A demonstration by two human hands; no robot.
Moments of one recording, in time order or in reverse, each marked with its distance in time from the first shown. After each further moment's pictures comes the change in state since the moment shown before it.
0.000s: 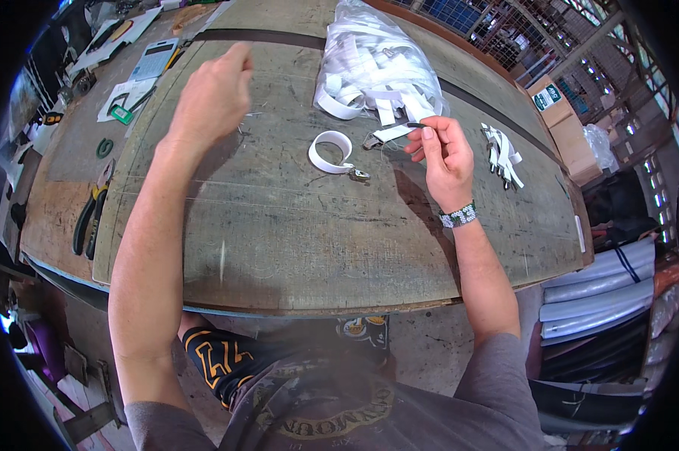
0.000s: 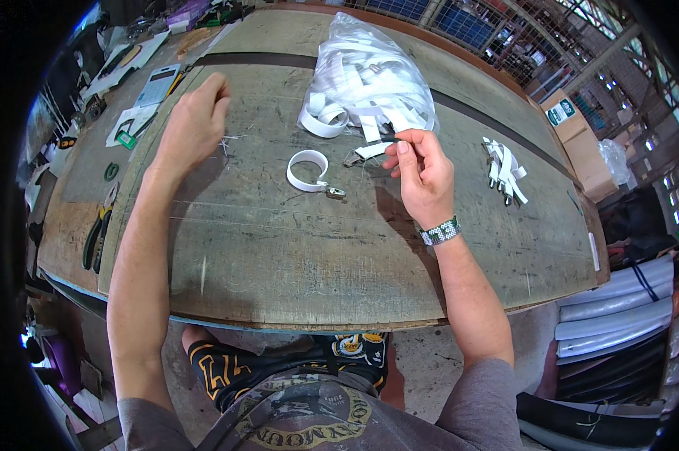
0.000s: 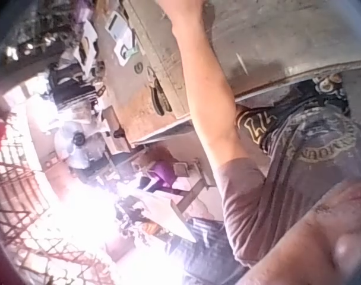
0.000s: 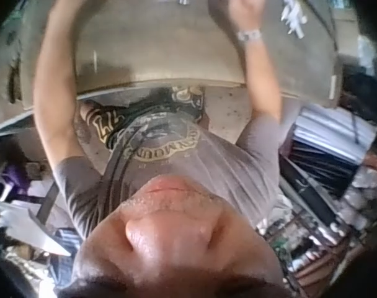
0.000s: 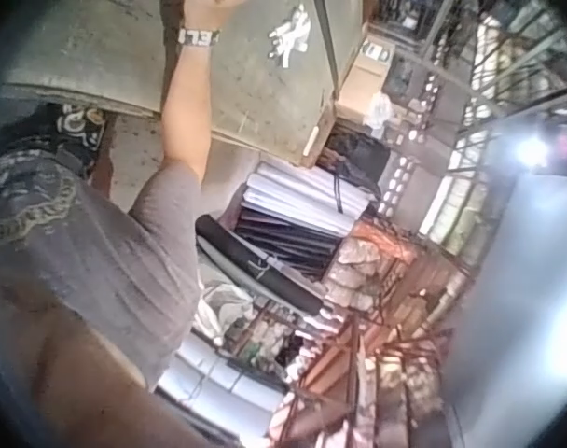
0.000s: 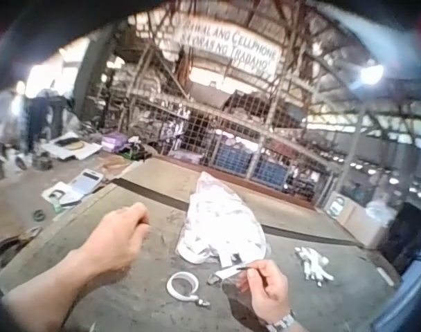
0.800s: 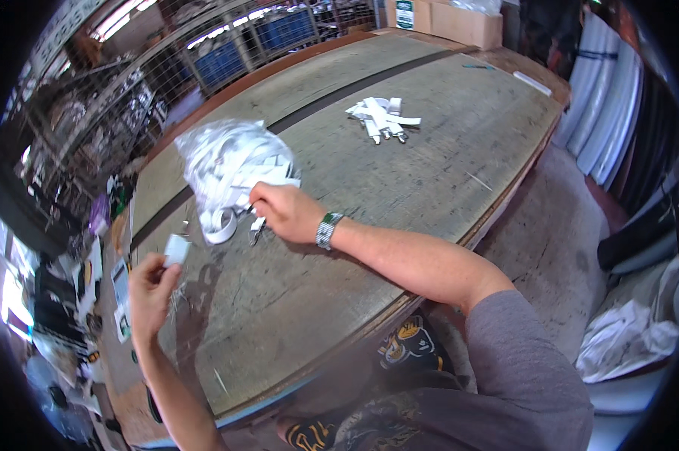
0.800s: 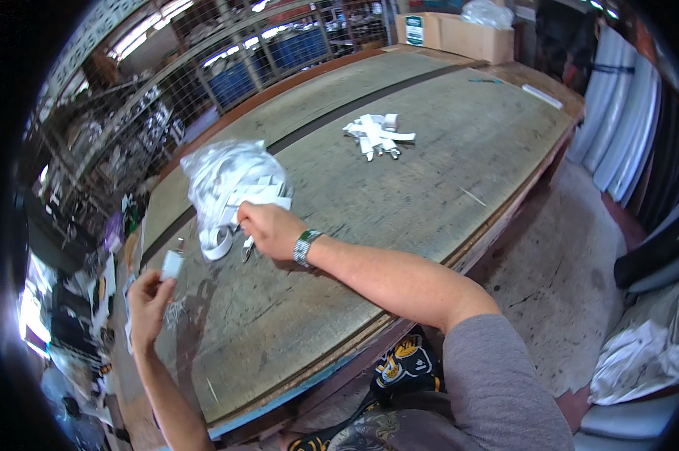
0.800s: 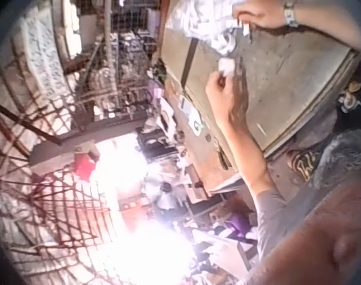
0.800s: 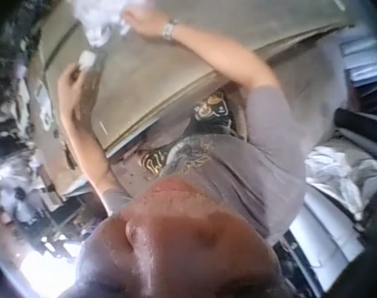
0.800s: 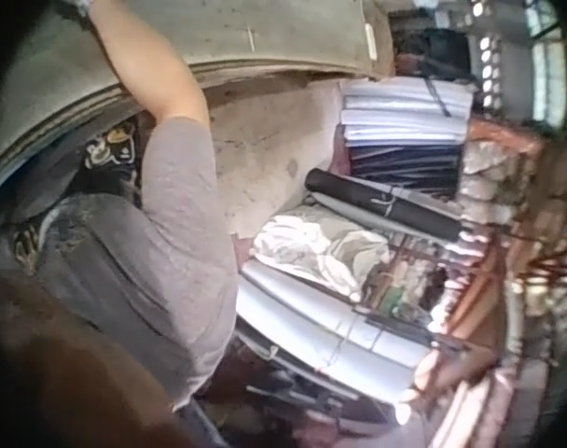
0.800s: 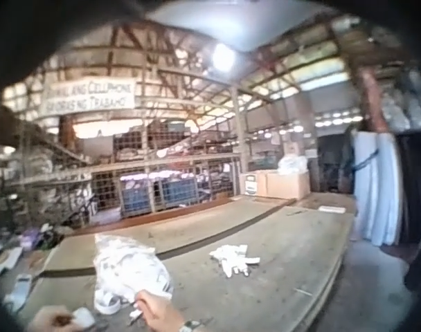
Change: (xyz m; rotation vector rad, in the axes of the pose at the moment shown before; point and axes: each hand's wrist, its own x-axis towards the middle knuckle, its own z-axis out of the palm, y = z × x) left_hand 0.009 0.057 -0.032 -0.516 -0.480 -0.010; right_hand 0.007 0.015 0.006 -0.085 0.098 -0.144
